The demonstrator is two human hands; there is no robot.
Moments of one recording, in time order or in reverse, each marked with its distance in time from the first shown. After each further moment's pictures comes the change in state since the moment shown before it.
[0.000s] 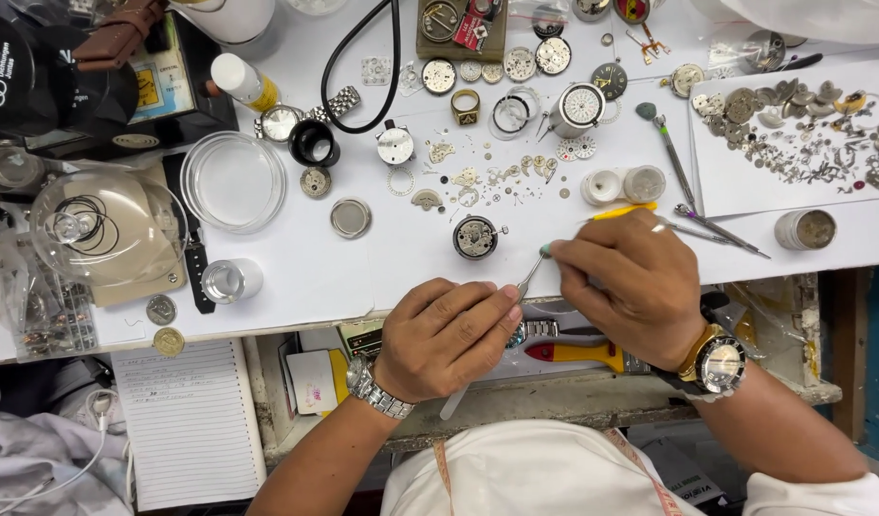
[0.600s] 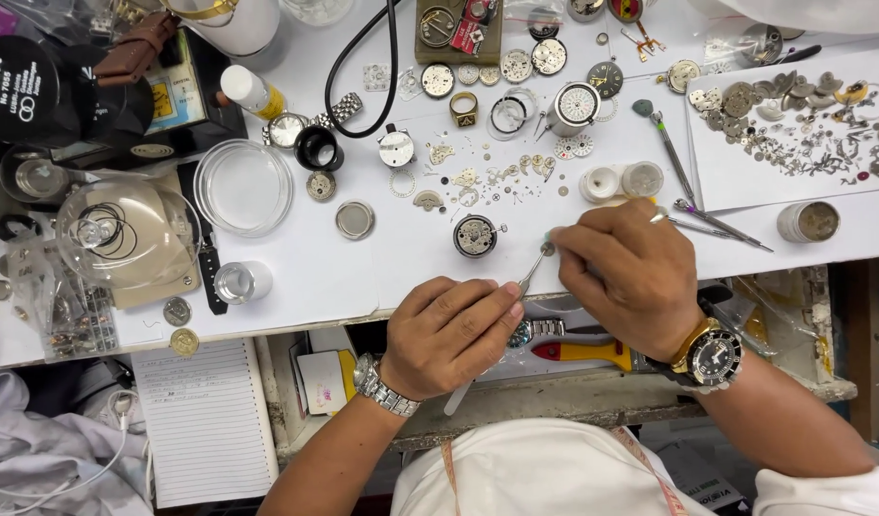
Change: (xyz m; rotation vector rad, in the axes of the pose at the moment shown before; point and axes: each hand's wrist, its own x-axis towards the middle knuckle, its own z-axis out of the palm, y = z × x) left_hand 0.003 0.002 0.001 -0.007 0.005 0.007; right_hand -0.003 0.002 -0.001 -0.087 -0.169 -0.004
